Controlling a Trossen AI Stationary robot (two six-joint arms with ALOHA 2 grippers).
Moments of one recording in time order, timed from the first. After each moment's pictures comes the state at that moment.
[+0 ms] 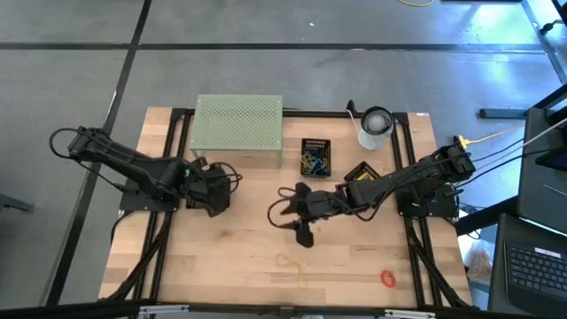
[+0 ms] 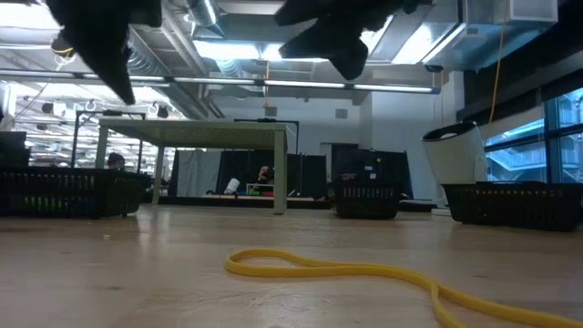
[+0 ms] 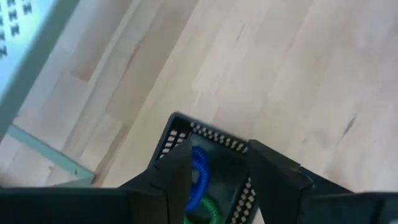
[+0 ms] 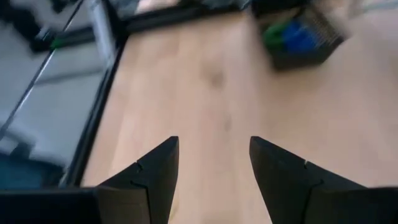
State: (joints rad) left arm -0.32 1.13 0.92 -1.06 -0.45 -0.71; right arm 0.31 1.68 1.14 -0.02 0.11 0.36
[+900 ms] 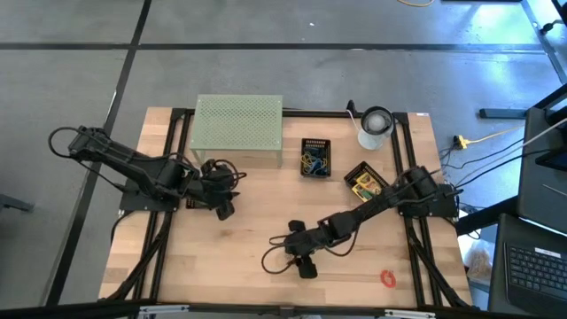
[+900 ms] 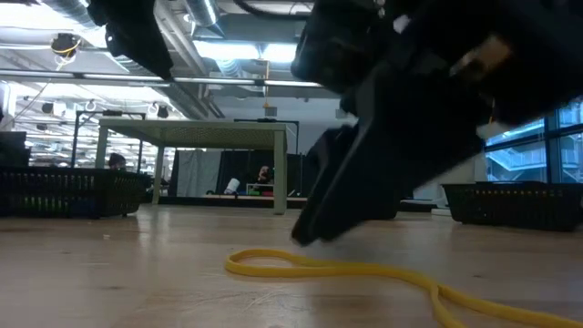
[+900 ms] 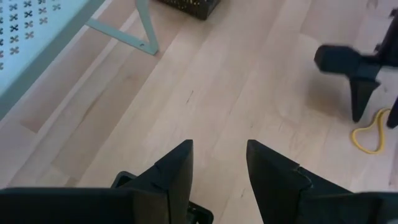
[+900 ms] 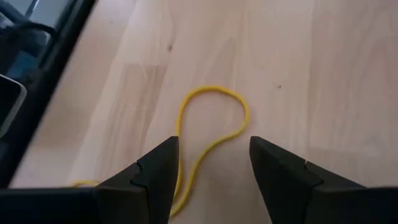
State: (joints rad) left arm -0.33 1.13 0.95 -0.82 -0.46 -0.69; right arm 0.44 2.04 1.13 0.10 -0.03 0.31
